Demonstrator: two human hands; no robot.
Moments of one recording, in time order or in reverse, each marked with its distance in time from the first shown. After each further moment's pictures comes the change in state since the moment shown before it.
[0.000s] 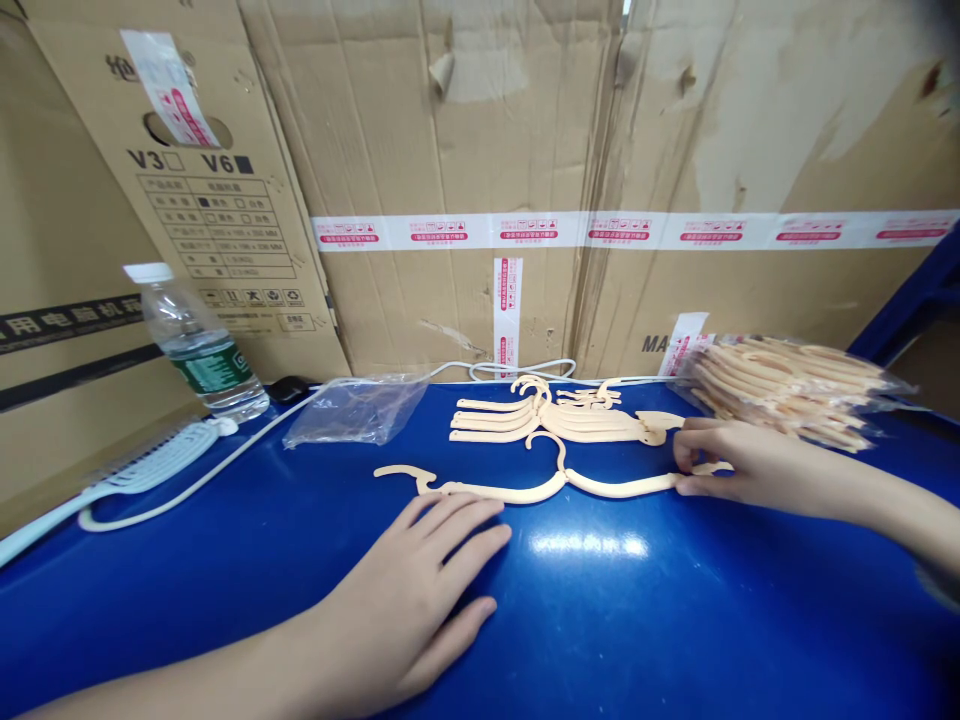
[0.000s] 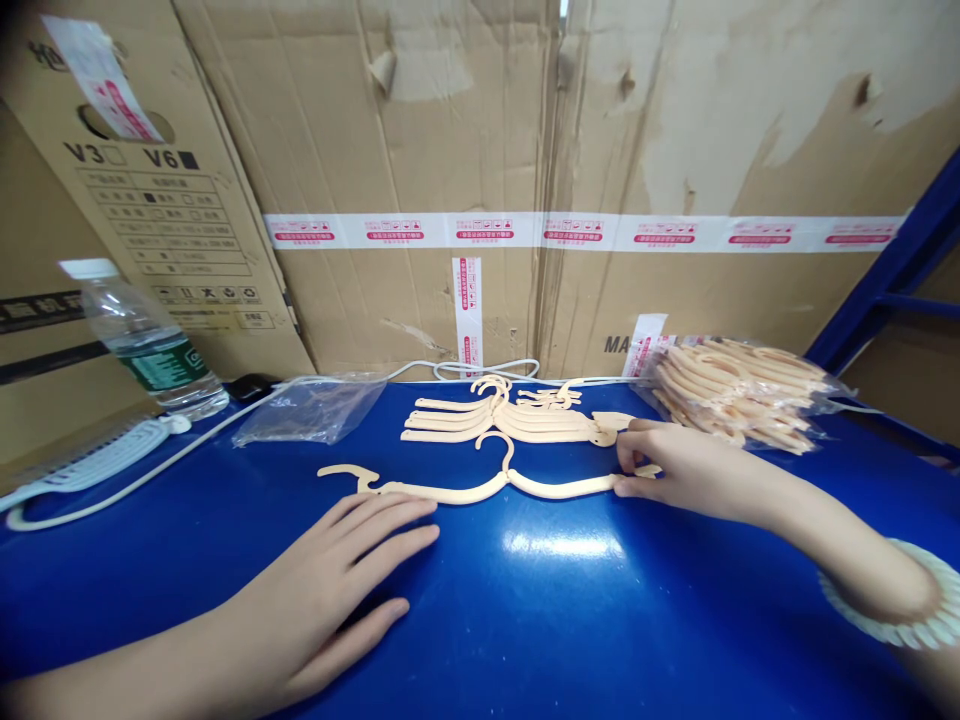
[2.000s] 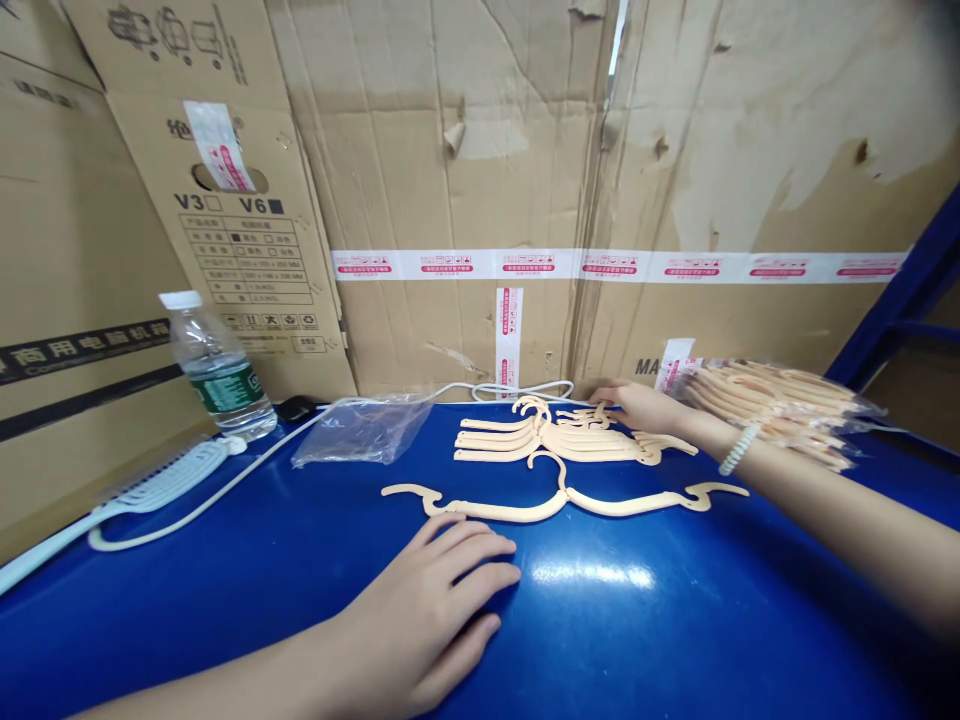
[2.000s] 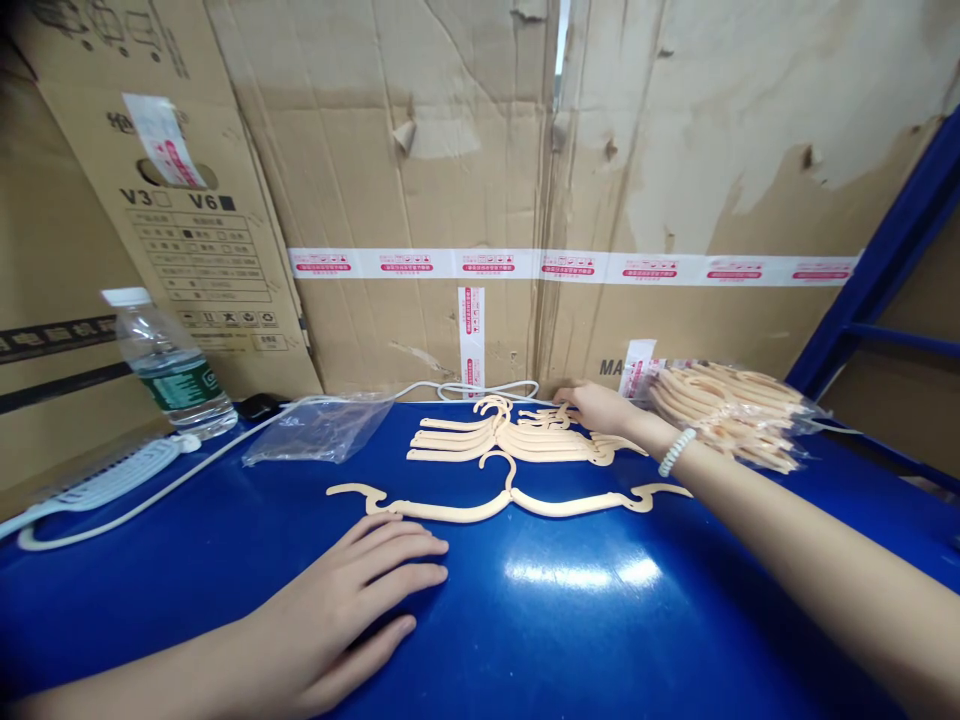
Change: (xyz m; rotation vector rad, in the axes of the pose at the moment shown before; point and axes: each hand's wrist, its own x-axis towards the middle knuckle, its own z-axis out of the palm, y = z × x) left_hand 0.002 -0.002 -0.002 -0.242 0.040 0.074; right_hand 0.127 0.024 -0.005 -0.232 0.213 -0.157
